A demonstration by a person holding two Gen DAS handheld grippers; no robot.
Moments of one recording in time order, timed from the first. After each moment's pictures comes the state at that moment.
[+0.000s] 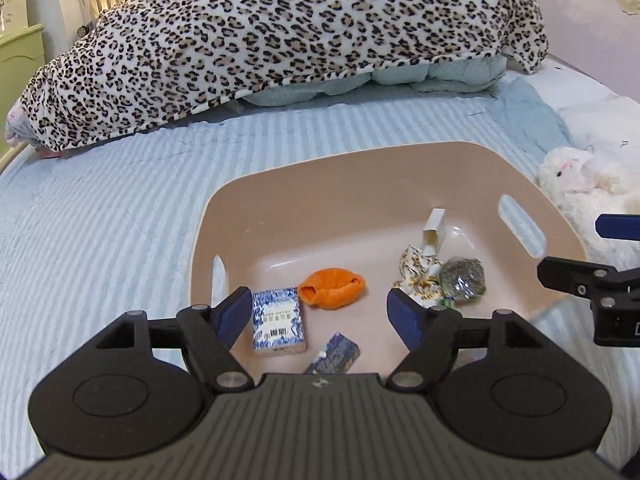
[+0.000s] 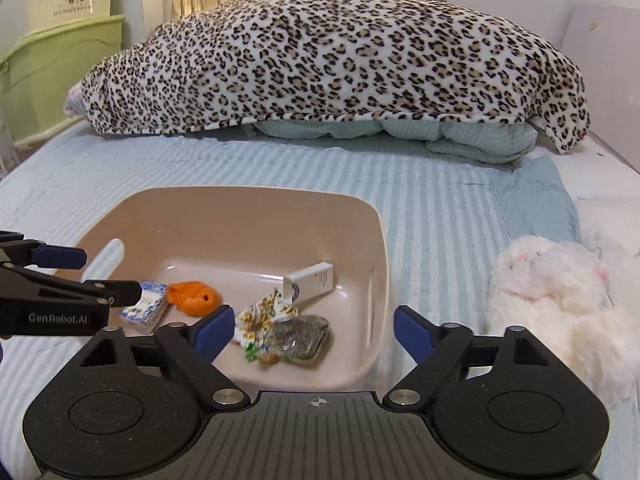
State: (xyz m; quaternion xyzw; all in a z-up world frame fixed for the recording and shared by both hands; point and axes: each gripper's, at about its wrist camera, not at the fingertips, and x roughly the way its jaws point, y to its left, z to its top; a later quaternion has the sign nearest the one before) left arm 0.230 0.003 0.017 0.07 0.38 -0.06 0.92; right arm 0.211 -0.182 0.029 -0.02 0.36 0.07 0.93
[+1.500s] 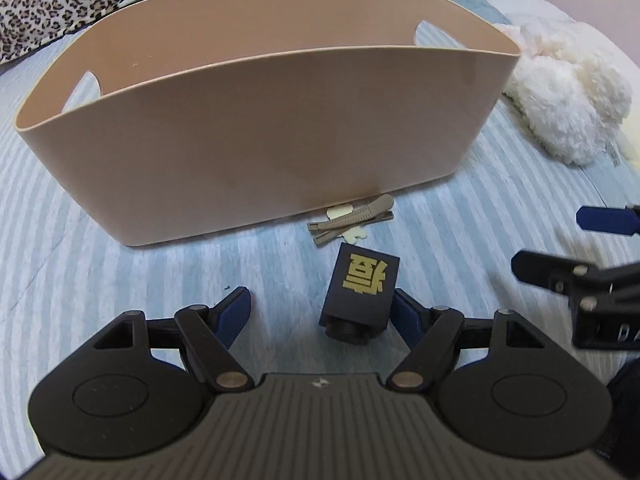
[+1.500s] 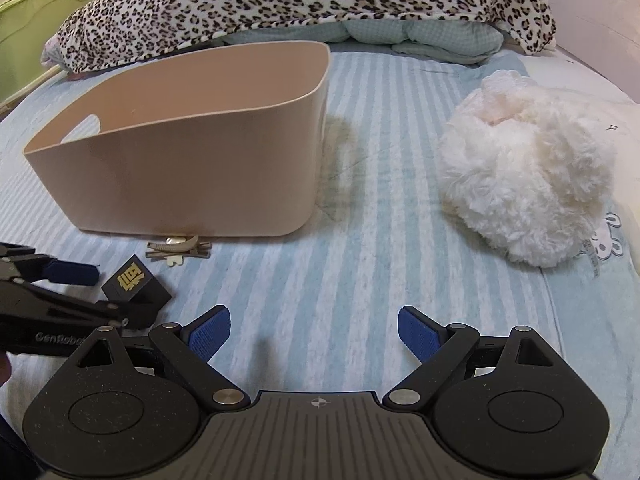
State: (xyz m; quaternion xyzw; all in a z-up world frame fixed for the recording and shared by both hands) left arm 0.176 -0.038 -0.086 0.04 0.49 -0.13 0.86; right arm 0.132 -0.221 -0.049 -0.01 0.45 0.04 0.89
